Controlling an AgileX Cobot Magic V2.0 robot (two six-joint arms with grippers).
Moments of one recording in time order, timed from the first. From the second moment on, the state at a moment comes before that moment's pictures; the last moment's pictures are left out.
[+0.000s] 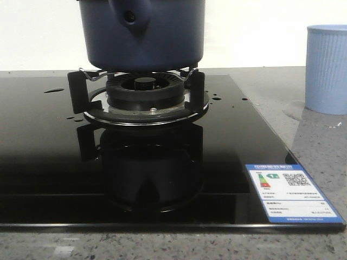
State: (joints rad) left arm 0.01 0.00 0.00 -0.06 0.34 0.20; right arm -0.04 0.04 -0.17 -0.70 0.29 0.57
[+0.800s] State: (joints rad) left arm 0.01 0.00 0.00 -0.06 0.34 0.20; right arm -0.04 -0.01 0.01 -0.18 0.32 0.24
